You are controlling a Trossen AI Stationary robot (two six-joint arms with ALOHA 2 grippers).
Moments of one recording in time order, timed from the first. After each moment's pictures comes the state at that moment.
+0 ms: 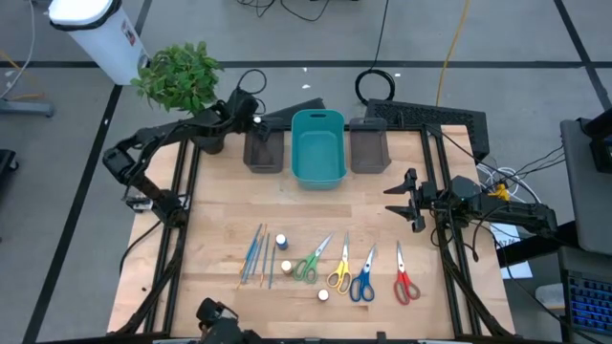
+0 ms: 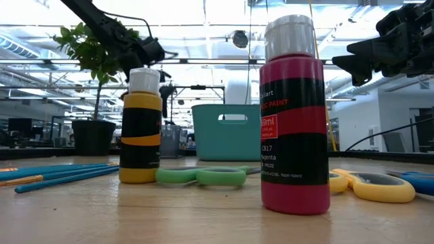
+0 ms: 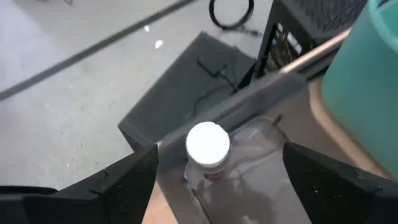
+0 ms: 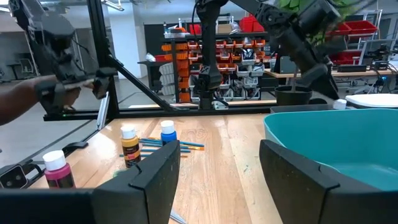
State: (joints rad) left arm 0.82 1.54 1.04 -0.29 -0.18 -0.11; right arm -0.15 0.01 0.02 0.07 -0.19 0.06
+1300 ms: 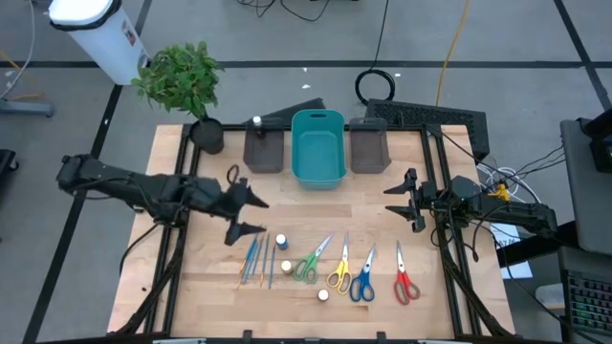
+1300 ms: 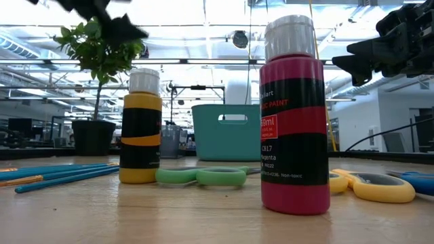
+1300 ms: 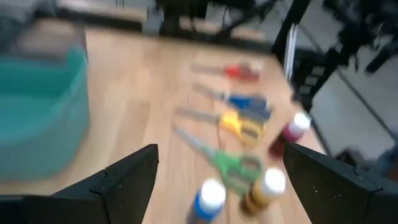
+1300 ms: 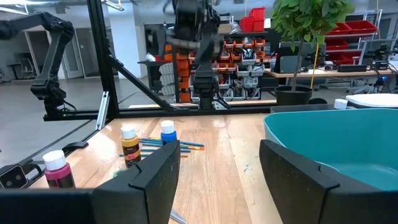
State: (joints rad) left arm -0.19 0.94 0.65 -0.15 -0.02 -0.24; right arm -0.15 0.01 0.02 0.07 -0.19 0.06
